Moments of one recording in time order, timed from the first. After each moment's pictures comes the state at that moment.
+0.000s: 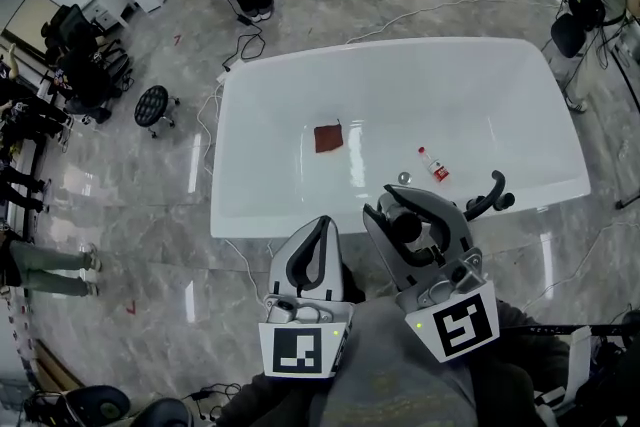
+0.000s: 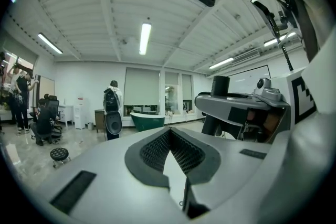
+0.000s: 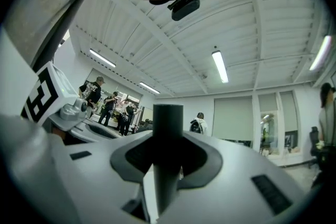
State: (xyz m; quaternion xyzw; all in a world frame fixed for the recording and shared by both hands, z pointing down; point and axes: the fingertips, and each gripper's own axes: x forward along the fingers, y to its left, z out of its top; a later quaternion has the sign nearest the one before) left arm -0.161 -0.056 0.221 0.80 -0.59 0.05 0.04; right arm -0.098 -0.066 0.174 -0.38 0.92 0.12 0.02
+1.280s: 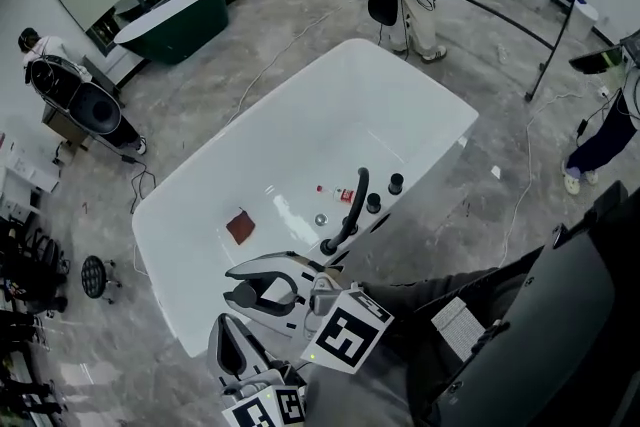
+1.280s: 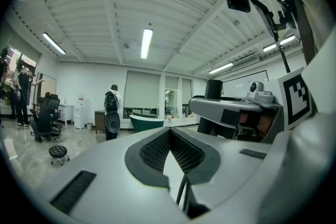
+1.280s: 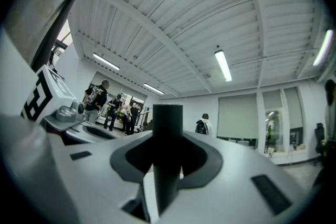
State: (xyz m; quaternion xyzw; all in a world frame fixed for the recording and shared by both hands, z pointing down) left arm -0.139 0.004 0.221 0.81 -0.58 0.03 0.02; right arm -0.092 -0.010 0.173 -0.36 0.93 0.12 0.02
